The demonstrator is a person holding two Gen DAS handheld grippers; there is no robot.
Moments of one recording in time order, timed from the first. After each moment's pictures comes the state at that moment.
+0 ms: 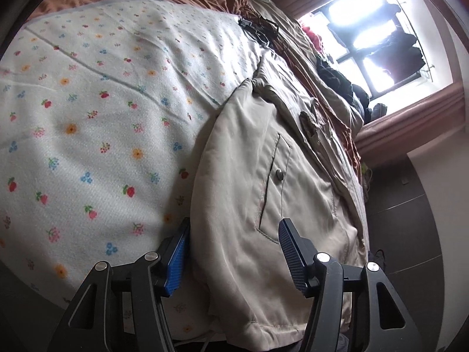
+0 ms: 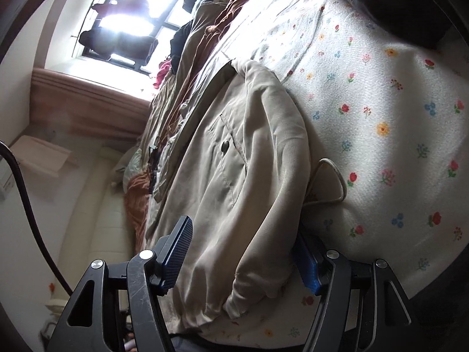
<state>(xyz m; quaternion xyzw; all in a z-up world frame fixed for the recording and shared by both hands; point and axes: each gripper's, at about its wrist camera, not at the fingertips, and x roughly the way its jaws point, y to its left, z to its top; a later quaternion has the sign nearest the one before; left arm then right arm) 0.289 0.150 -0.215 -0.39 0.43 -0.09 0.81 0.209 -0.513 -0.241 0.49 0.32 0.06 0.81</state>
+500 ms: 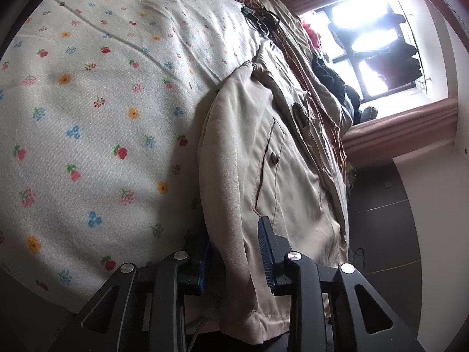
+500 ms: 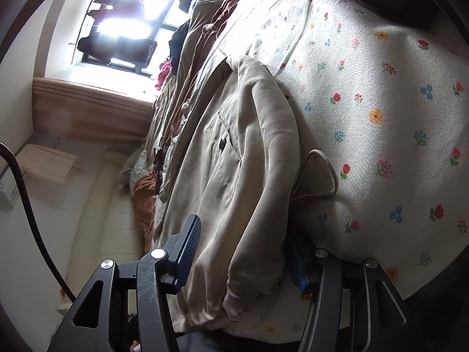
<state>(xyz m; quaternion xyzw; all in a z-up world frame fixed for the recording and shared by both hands) 0.279 0.149 -0.229 -0.44 0.43 -0.12 0.78 0.207 -0.523 -0.252 0.51 0.33 0.07 0.79</state>
